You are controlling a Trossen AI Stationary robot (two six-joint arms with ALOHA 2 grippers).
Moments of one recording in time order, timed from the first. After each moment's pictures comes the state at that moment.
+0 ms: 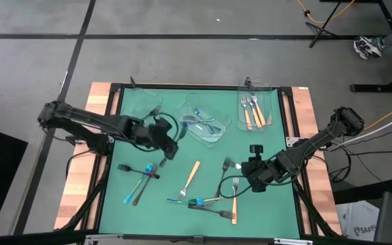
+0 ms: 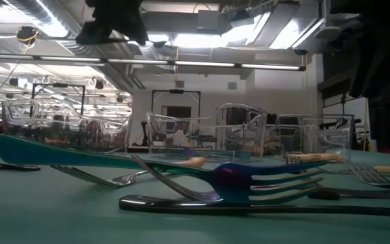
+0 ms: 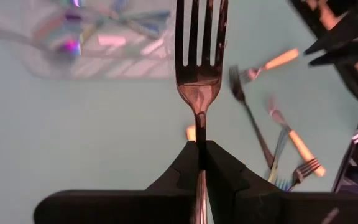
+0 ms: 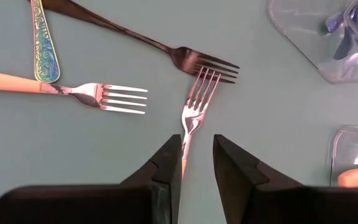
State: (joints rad) left arm -0.15 1.30 1.12 -0.67 -0.28 -0.98; right arm 0.58 1.38 0.97 -0.91 0.35 0.45
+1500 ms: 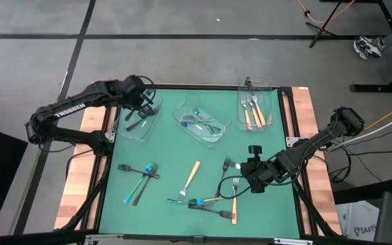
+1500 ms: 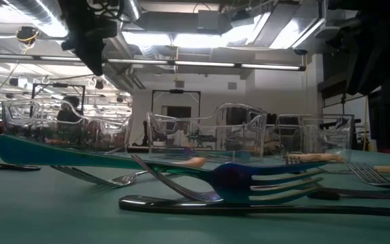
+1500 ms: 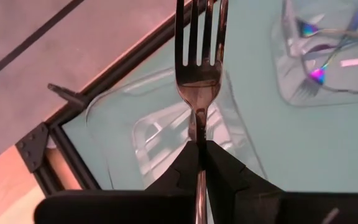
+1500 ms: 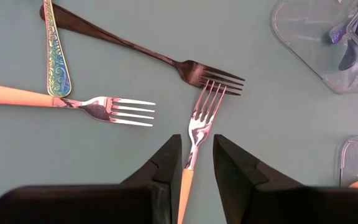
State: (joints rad) left arm 0.52 1.10 1.10 -1.07 -0.33 -0.28; right arm 0.58 1.38 0.97 -0.86 0.35 0.45
